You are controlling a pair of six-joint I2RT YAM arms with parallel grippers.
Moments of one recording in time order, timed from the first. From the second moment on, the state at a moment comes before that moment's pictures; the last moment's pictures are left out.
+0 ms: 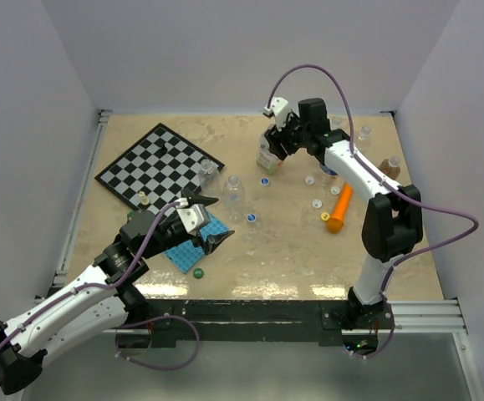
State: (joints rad) left arm -0.78 0.68 0.55 0.09 0.27 0.20; right arm 0.35 1.81 1.55 -0.34 -0.28 -0.45
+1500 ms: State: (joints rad) left arm -0.77 0.68 0.55 0.09 0.28 0.20; right arm 0.33 1.92 1.65 -0.47 -0.28 -0.44
